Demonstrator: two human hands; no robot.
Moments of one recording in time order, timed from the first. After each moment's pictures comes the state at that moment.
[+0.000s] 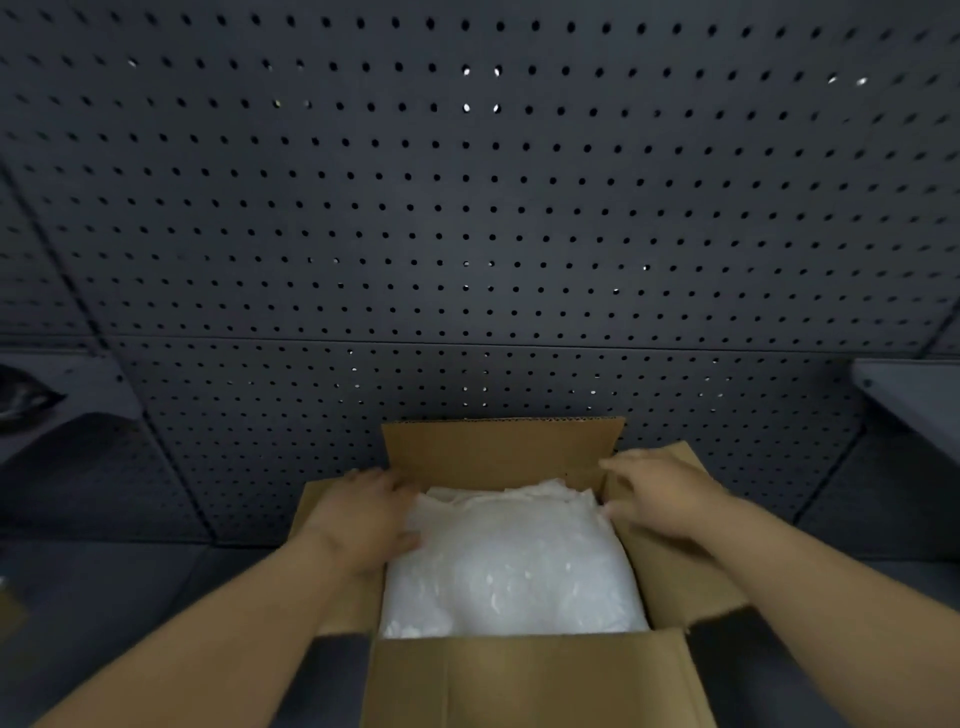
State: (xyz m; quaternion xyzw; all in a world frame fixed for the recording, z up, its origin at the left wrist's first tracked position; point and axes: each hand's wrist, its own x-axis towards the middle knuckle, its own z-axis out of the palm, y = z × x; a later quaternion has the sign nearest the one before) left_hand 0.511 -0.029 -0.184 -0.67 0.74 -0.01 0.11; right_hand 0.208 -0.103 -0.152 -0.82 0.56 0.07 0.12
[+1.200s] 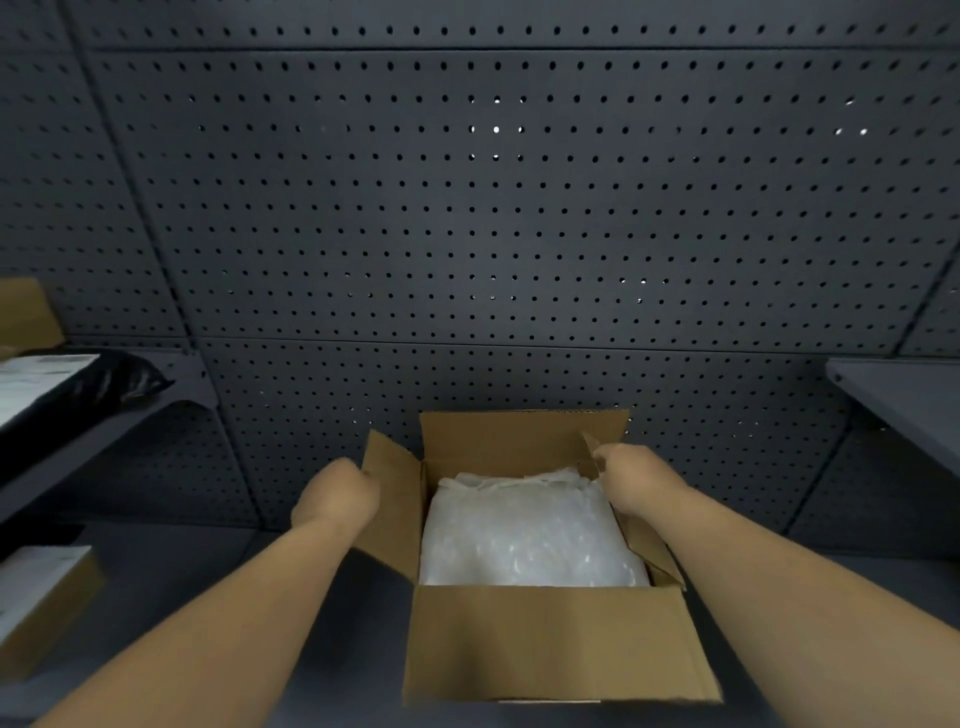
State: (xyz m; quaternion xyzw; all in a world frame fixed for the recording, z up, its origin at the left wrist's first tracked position) left_hand 0.534 0.025 -0.160 -0.87 0.41 0.16 -0.23; right_hand 0.250 -0.068 -0.146 -0.75 0.64 0.03 0.15
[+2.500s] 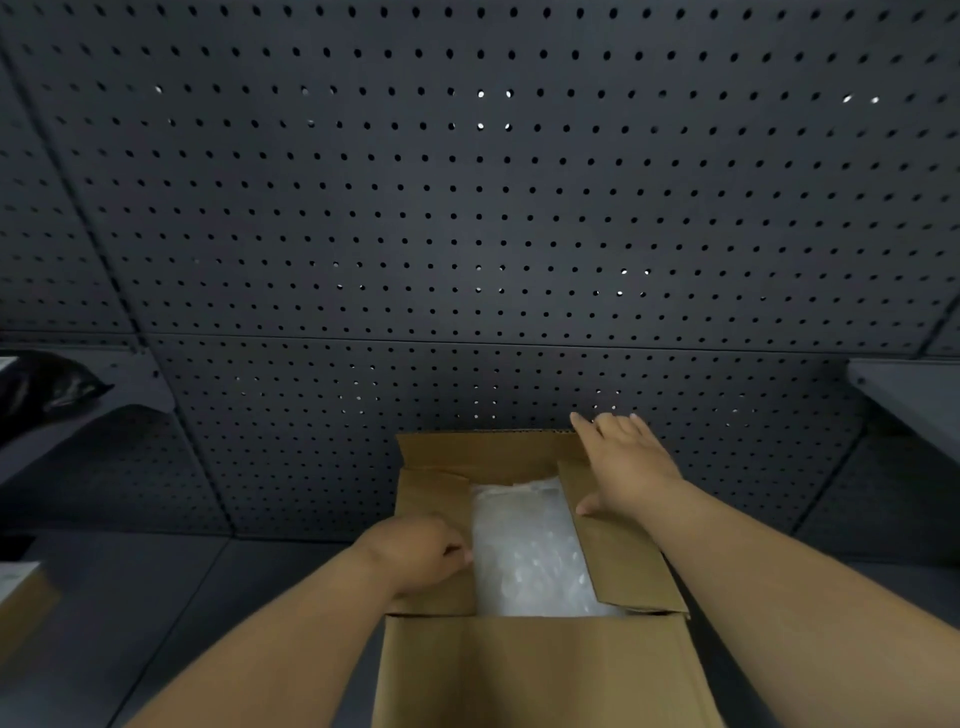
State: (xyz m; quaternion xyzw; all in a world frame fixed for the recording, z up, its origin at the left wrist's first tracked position) left_hand 0.481 -0.012 -0.202 -0.63 0.75 0.18 0.07; right_hand 0.249 -0.098 -0.149 -0.84 0.54 0.06 -0.05
